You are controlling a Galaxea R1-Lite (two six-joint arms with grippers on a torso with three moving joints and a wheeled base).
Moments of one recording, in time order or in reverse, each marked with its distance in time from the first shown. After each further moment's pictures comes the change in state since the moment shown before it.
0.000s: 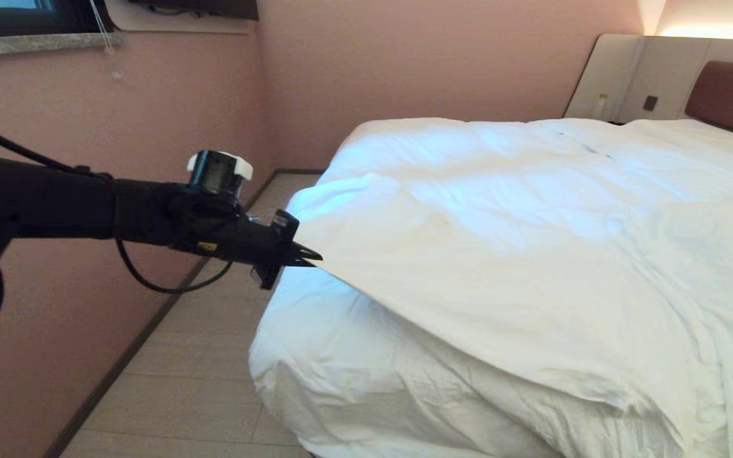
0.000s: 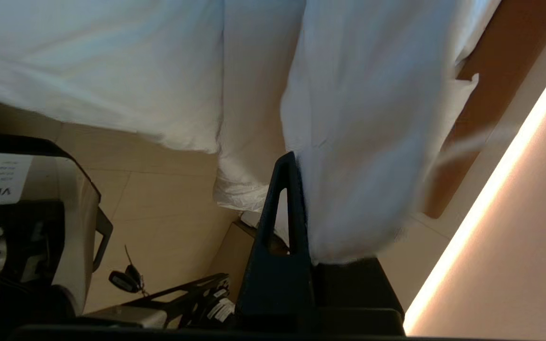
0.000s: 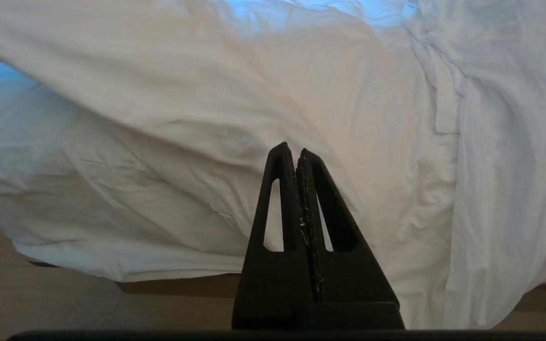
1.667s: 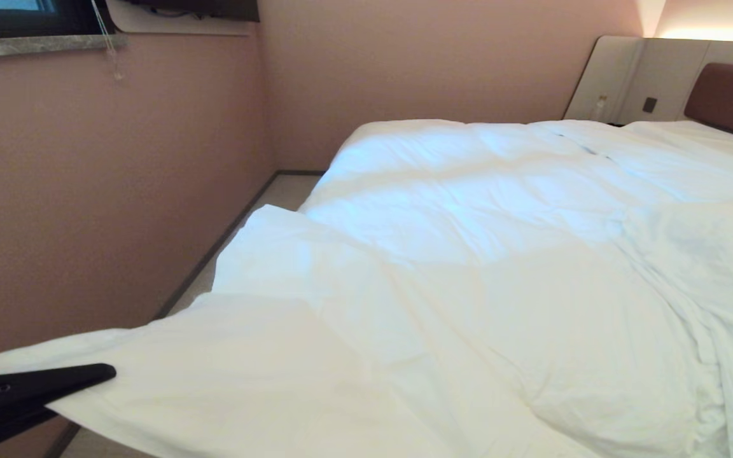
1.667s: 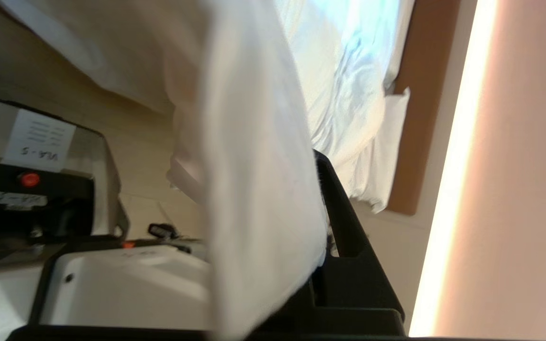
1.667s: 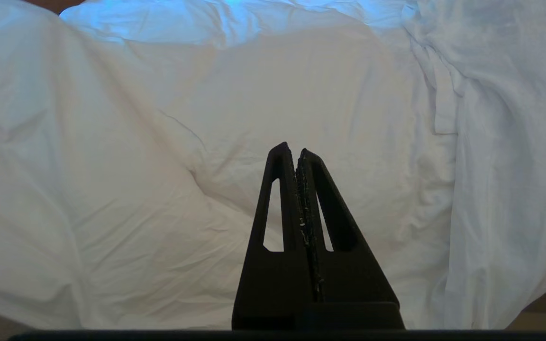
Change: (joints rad) left arm 0.455 -1.079 0.871 0.064 -0.233 0.182; right arm 0.000 0.000 0.000 0.001 0.000 0.000
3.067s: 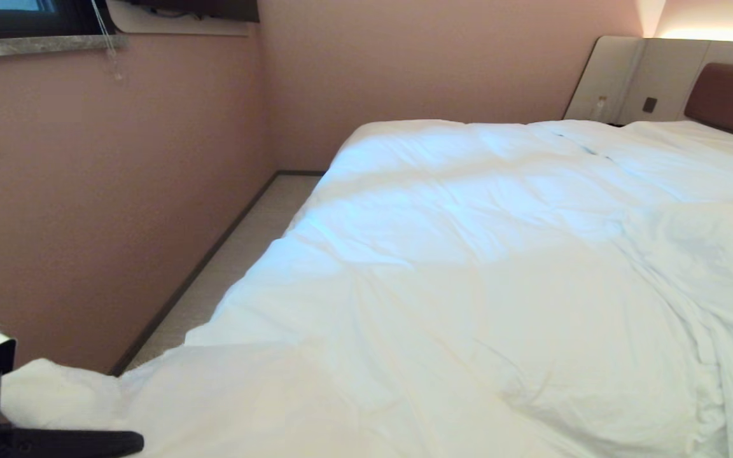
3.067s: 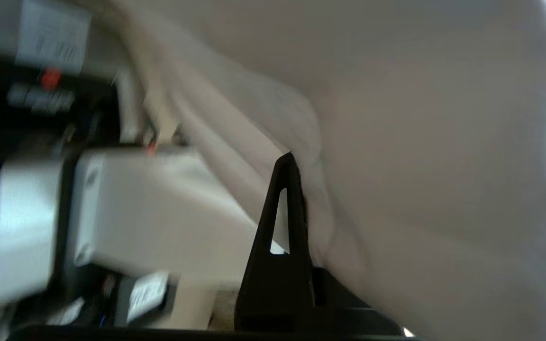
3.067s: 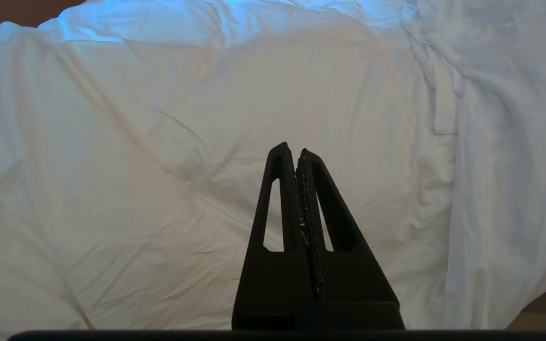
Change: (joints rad) left arm -0.244 0.037 -0.108 0.286 0.012 0.086; right arm 0.000 0.000 0.000 0.000 0.000 0.000
